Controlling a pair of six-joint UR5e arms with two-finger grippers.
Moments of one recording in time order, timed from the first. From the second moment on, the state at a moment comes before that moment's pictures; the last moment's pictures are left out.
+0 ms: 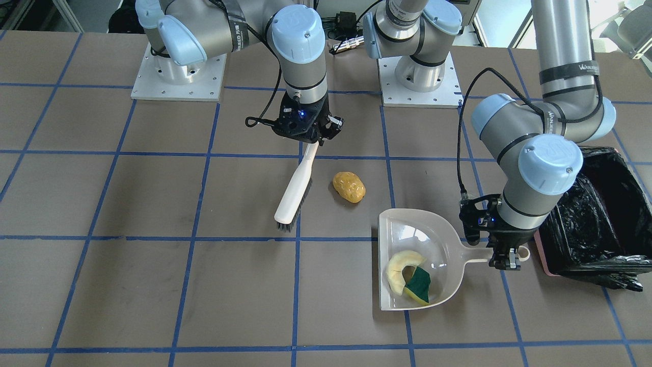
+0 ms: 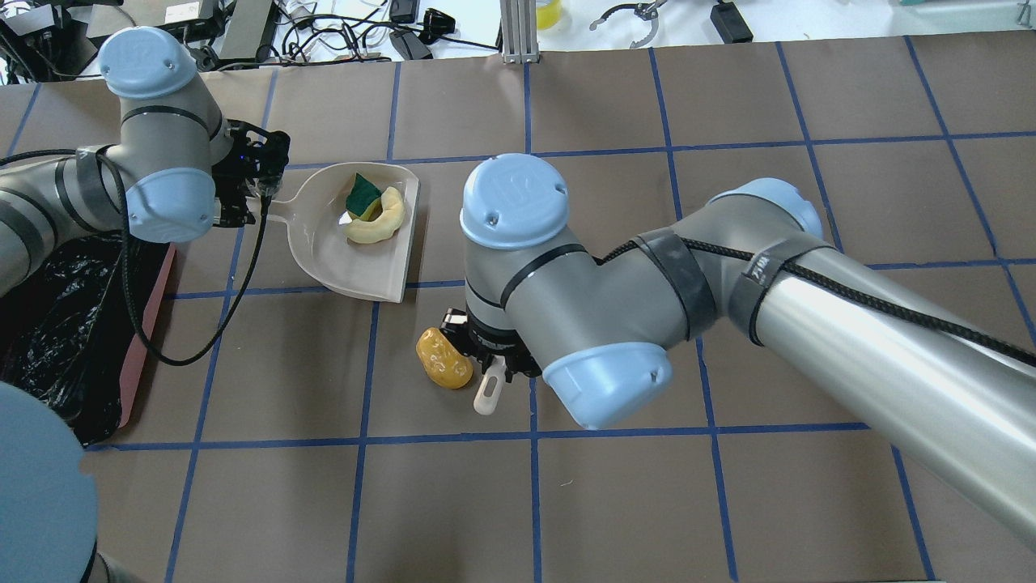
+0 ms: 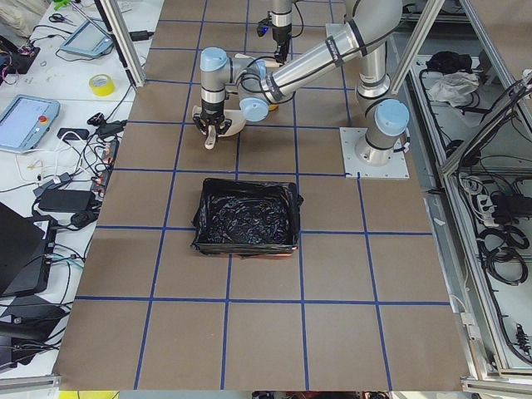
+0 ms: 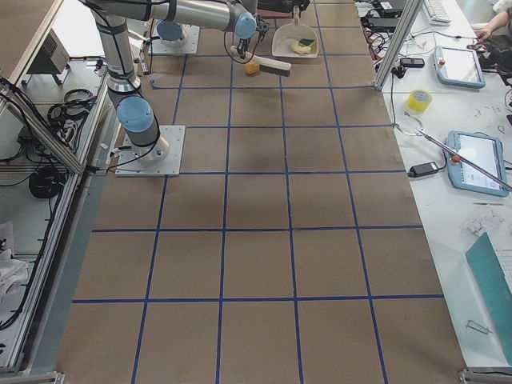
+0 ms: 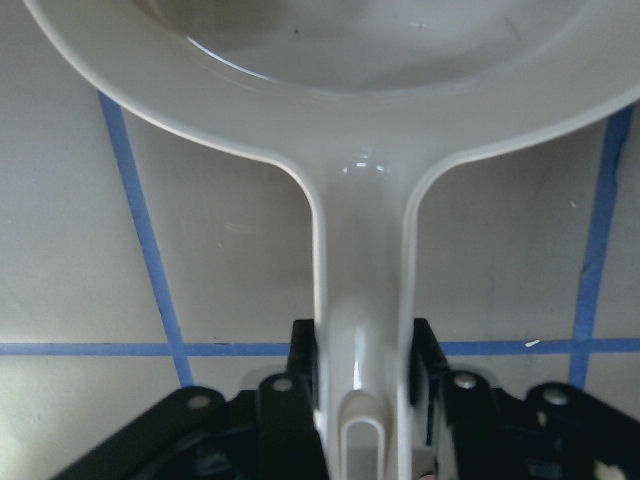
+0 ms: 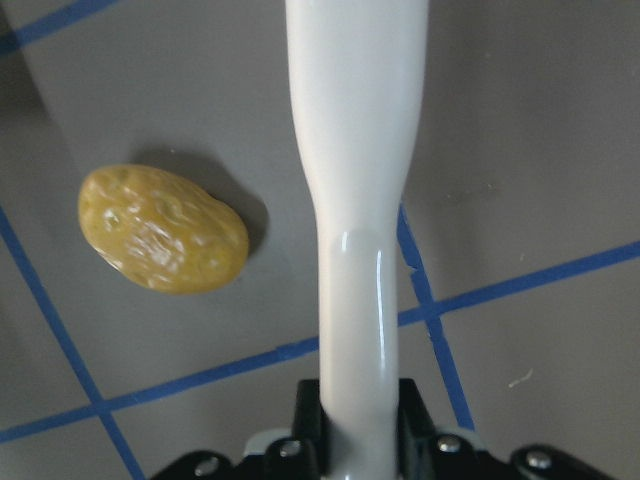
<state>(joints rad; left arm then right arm) -1.37 -1.90 -1.81 -0.86 1.72 1.86 2.10 -1.44 1.90 -2.01 -1.43 0.87</state>
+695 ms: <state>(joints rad) -1.34 -1.65 -2.17 -0.82 1.77 1.86 2.26 -1.45 2.00 -2.08 -1.44 1.00</state>
